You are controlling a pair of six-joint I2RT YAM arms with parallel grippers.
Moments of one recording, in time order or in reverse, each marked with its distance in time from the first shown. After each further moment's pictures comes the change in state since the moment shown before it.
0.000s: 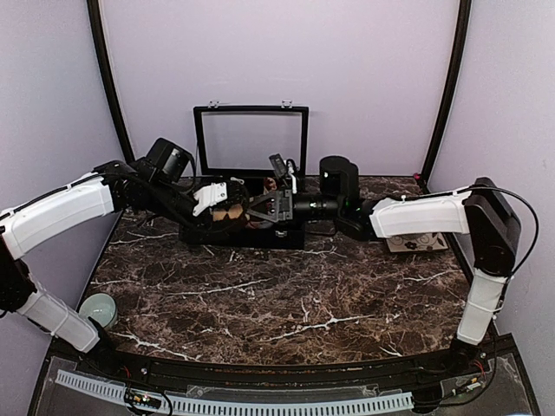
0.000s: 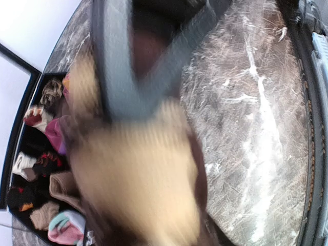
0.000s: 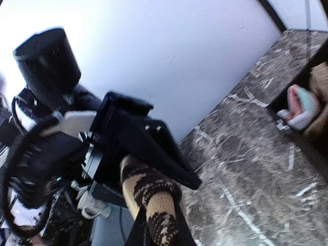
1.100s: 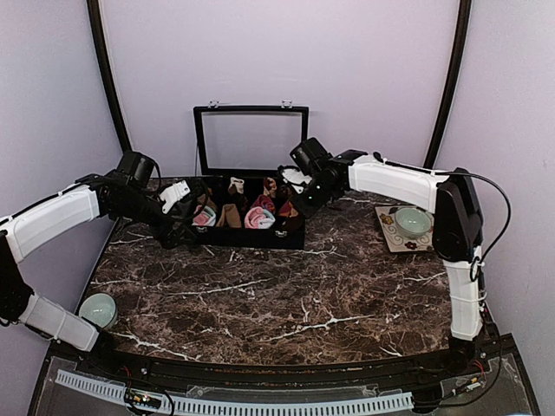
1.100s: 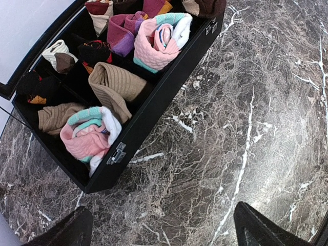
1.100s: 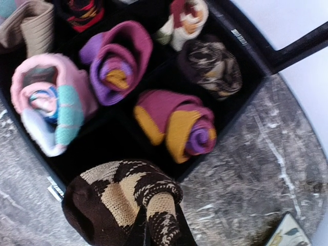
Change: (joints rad) left arm 0.311 -0.064 -0.198 0.078 -0.042 -0.097; right arm -0.118 0.267 0.649 -1.299 0.848 -0.940
